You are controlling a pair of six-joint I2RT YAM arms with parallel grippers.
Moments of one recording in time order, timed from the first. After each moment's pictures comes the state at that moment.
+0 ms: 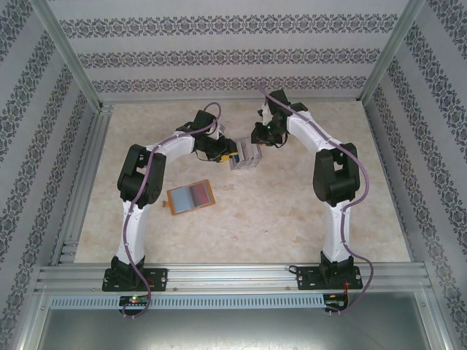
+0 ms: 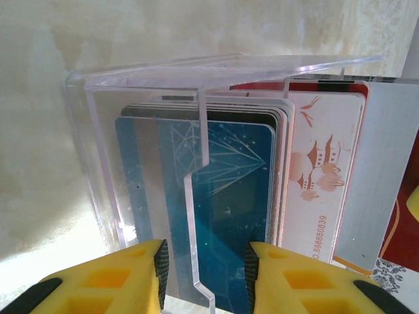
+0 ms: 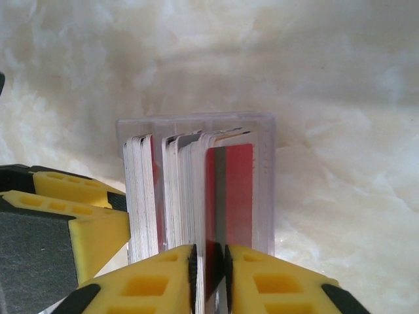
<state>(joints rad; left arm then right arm) -0.36 2.23 1.66 -0.42 0.64 -0.73 0.28 2.15 1.85 -0.87 -0.38 0.32</state>
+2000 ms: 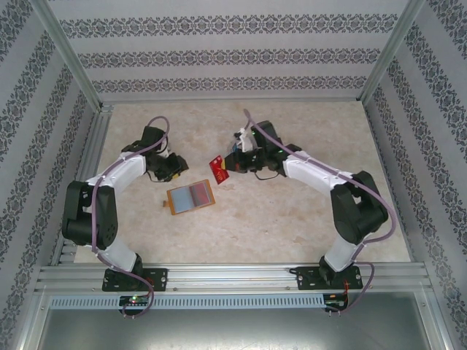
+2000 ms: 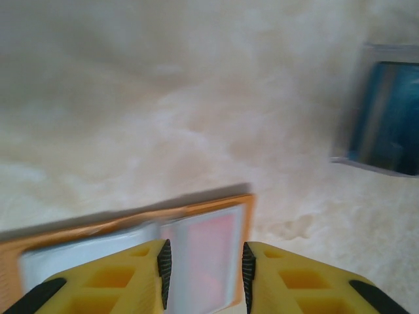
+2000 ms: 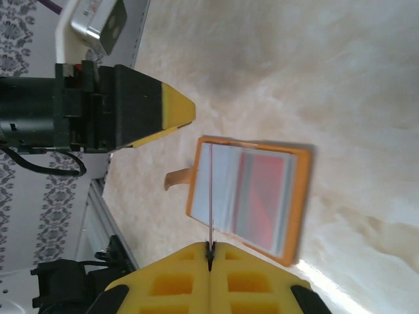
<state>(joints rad) -0.11 1.61 1.05 -0.59 0.38 -0.65 0.55 1.74 1.19 -0.19 -0.70 0.62</state>
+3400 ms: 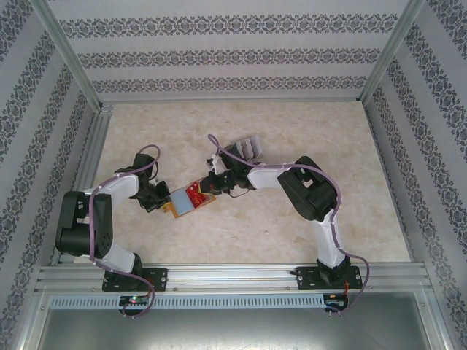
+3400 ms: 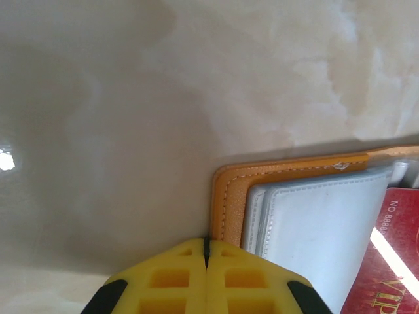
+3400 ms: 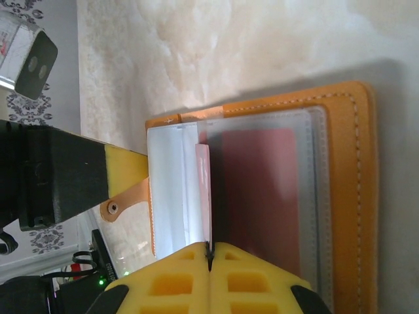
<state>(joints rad) -0.04 1.54 0.77 -0.61 0.30 -0.63 0.71 2.12 1.25 0.06 -0.74 0.78</state>
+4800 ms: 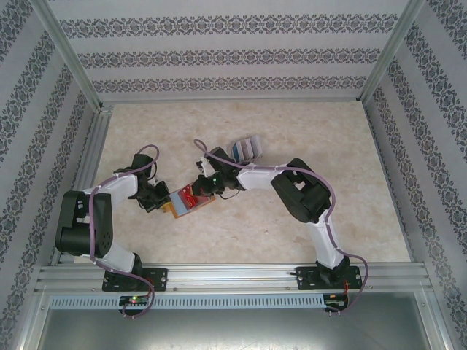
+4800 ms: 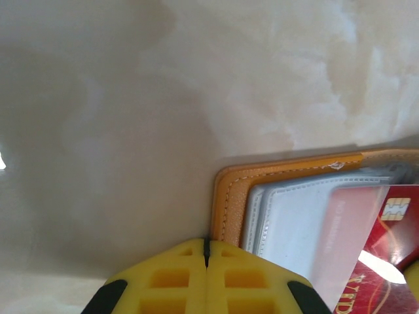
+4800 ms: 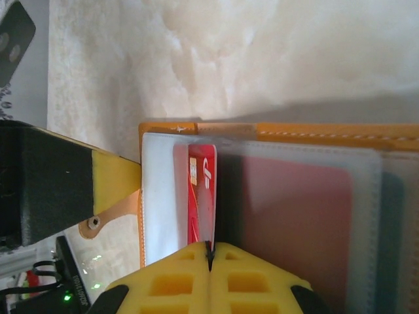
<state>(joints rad) -0.02 1.54 0.77 -0.60 0.32 -0.61 0.79 2.16 1.37 -0.07 -0.61 0.70</state>
